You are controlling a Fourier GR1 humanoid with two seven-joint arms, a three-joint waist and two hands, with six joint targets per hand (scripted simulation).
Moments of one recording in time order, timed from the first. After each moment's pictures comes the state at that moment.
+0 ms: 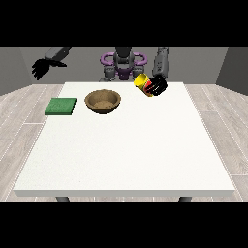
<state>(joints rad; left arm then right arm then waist) -0.55 0.13 0.01 -0.76 -0.40 0.52 -0.51 -0.30 -0.45 -0.37 -0.94 -0.25 0.39 -0.41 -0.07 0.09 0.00</state>
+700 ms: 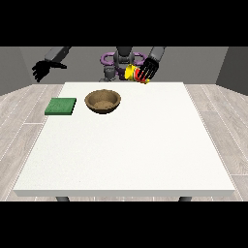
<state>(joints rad) -0.65 0.05 -0.27 -0.84 -0.84 0.53 -0.04 -0.26 -0.49 -0.41 -0.72 -0.23 0.39 -0.49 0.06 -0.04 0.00</state>
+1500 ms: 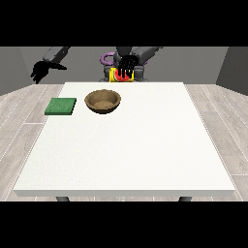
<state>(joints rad) -0.77 0.00 -0.53 -0.91 -1.20 0.44 0.36 -0.41 -0.50 -0.38 -0.65 -0.19 0.35 -0.48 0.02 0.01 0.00</state>
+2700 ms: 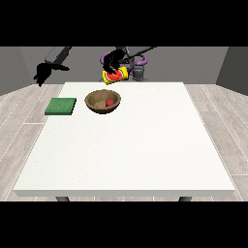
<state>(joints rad) -0.96 0.01 -0.77 -0.92 -1.55 0.02 0.35 -0.51 -0.46 -0.36 -0.61 -0.20 0.34 -0.46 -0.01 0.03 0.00</state>
